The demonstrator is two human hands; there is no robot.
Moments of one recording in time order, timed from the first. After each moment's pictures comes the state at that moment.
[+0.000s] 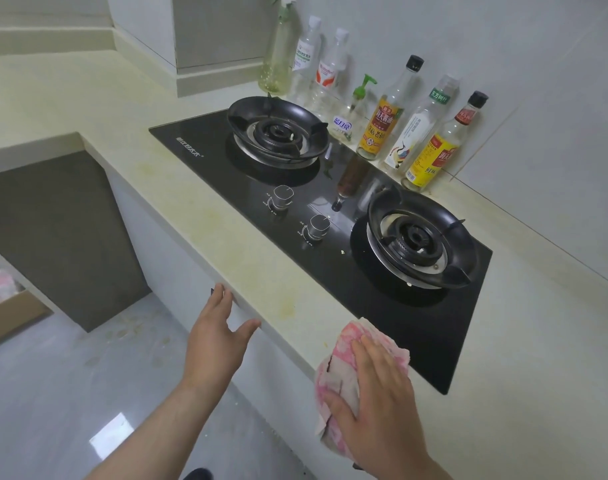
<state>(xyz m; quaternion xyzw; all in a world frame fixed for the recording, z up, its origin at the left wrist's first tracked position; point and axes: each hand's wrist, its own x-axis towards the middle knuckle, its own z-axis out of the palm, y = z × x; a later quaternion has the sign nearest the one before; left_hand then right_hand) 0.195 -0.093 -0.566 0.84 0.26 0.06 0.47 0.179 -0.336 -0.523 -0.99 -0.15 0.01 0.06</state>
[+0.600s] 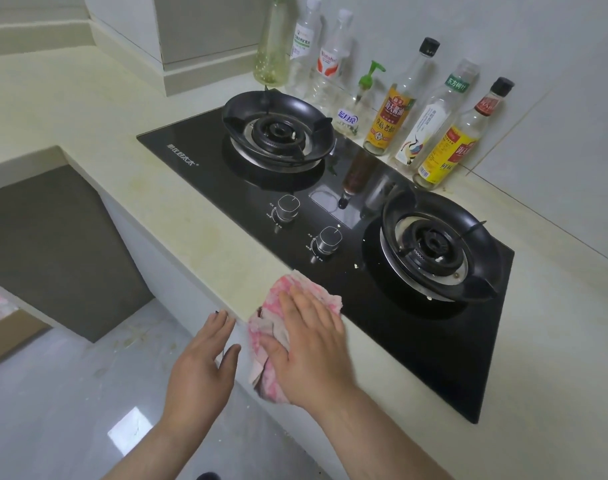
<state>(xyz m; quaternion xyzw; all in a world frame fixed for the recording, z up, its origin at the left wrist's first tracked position) 0.190 -0.058 -0.577 0.86 0.19 0.09 0.46 0.255 -0.210 -0.512 -0.96 -0.22 0.07 0.14</state>
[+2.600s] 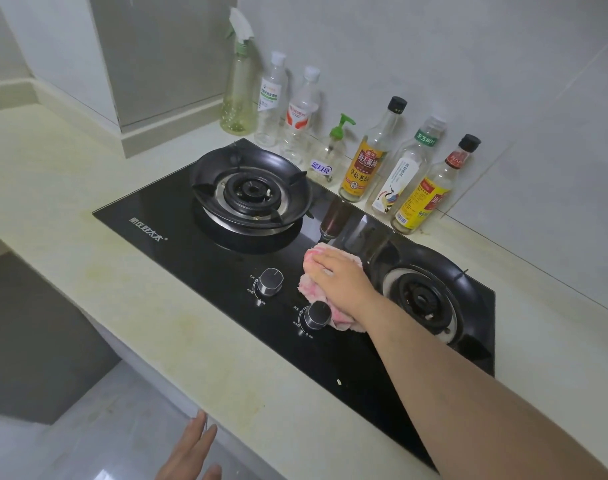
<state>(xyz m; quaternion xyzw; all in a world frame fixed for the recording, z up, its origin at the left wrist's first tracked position) 0.218 -0.012 -0.609 0.90 -0.08 0.04 0.43 0.472 -0.215 -0.452 -0.96 -0.11 0.13 0.24</state>
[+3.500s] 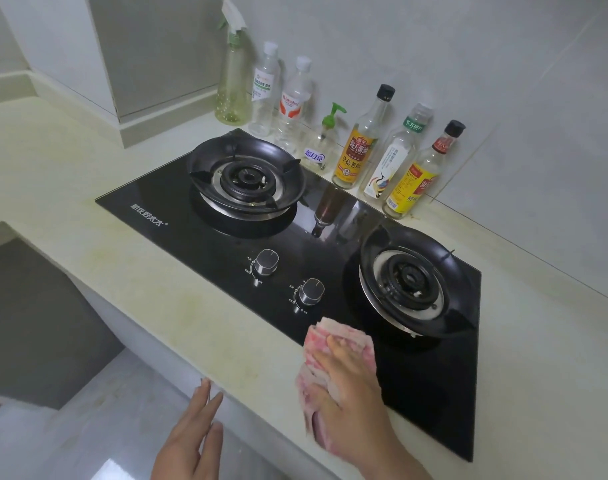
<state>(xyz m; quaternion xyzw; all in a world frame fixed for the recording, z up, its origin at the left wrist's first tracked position) 0.199 -0.037 -0.555 0.83 0.13 0.03 0.55 0.280 -0.253 -0.497 -0.97 -0.09 0.10 0.22</state>
